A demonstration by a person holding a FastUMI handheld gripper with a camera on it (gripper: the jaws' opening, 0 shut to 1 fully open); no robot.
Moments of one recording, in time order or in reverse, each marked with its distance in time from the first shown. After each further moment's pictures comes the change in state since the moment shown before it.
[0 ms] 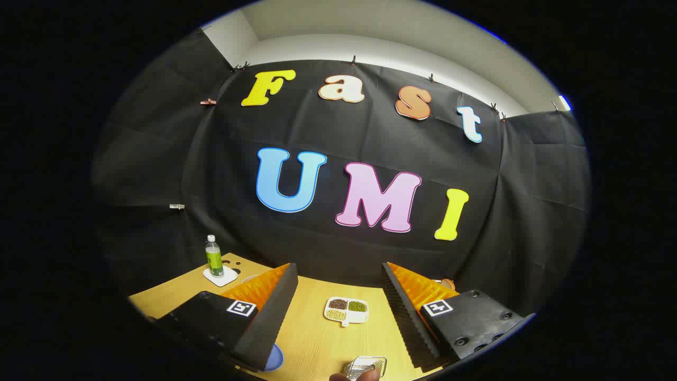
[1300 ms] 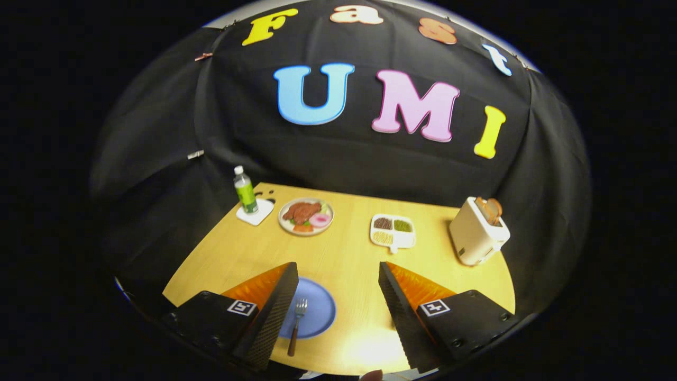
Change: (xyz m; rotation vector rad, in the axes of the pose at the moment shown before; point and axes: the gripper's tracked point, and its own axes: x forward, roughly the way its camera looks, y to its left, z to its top) arm -0.026 0.114 -0.134 0.079 0.606 0.167
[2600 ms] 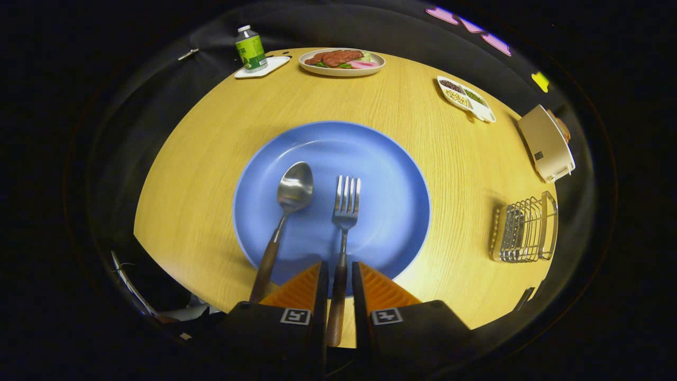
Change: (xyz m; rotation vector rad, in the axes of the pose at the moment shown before) arm 0.107 0.074 -0.238 -0.011 0.627 0.034
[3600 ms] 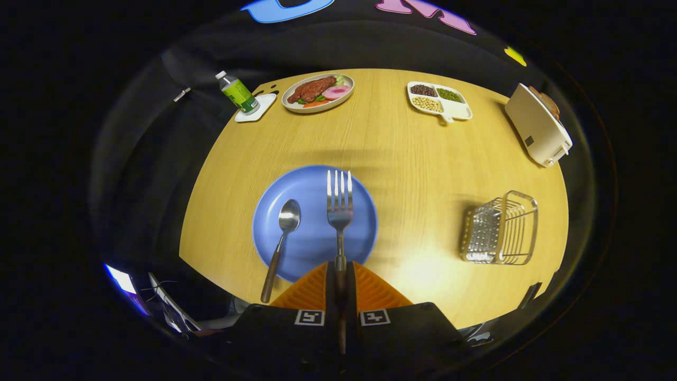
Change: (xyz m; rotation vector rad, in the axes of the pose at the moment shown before) arm -0.103 -0.078 0.038 0.112 -0.086 0.166
